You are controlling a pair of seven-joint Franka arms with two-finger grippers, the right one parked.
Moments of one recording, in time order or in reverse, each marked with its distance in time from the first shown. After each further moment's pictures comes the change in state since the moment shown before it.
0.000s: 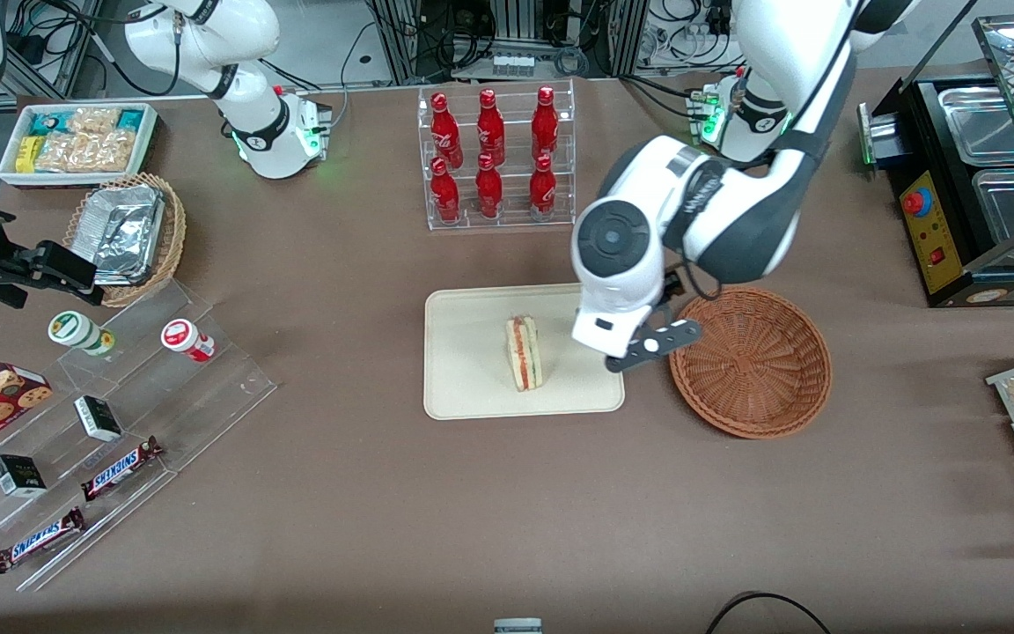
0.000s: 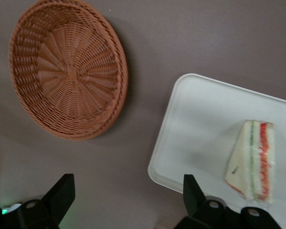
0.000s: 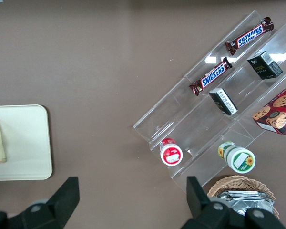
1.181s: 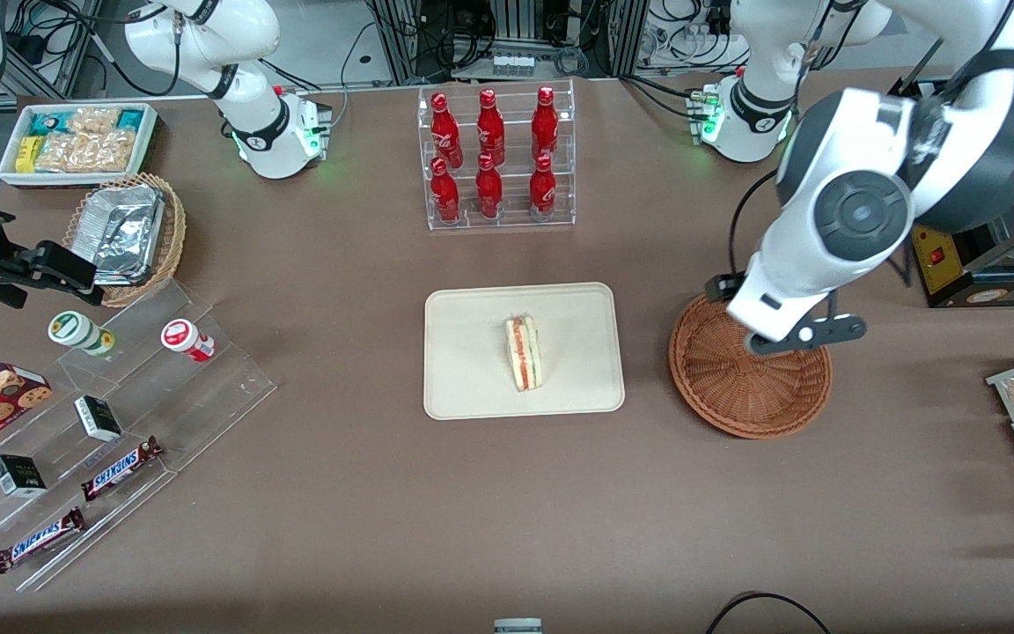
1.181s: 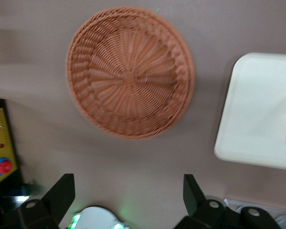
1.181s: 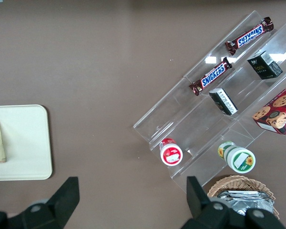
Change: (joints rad) arm 0.264 -0.298 0.007 -0.244 -0.071 -0.064 0.495
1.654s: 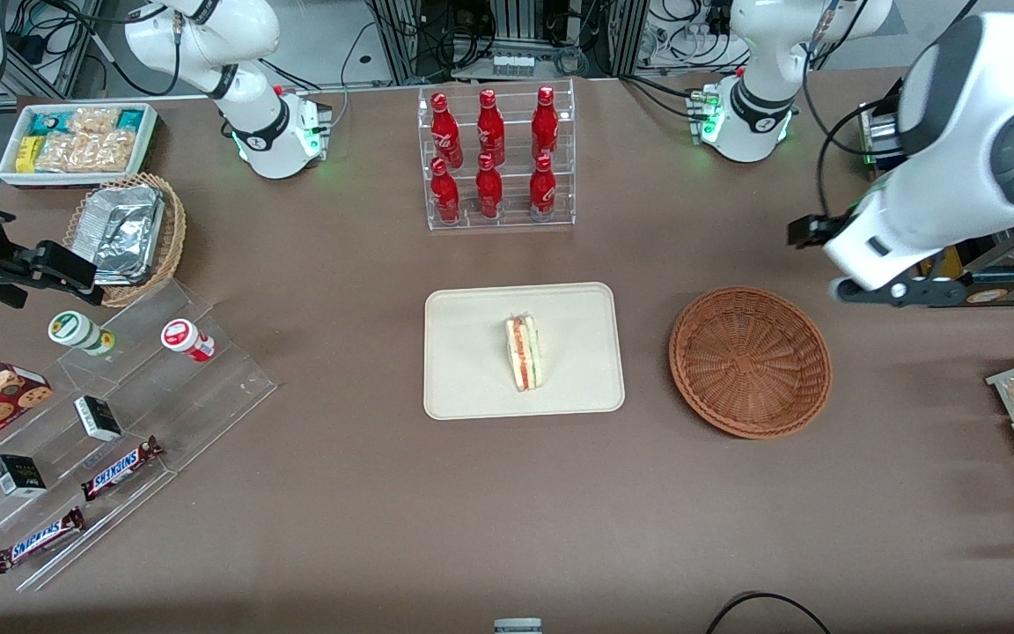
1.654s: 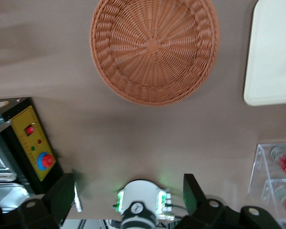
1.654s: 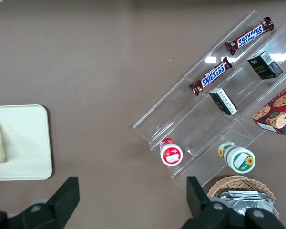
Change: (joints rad) arm 0.180 -0.120 -0.020 -0.019 -0.027 -0.149 0.354
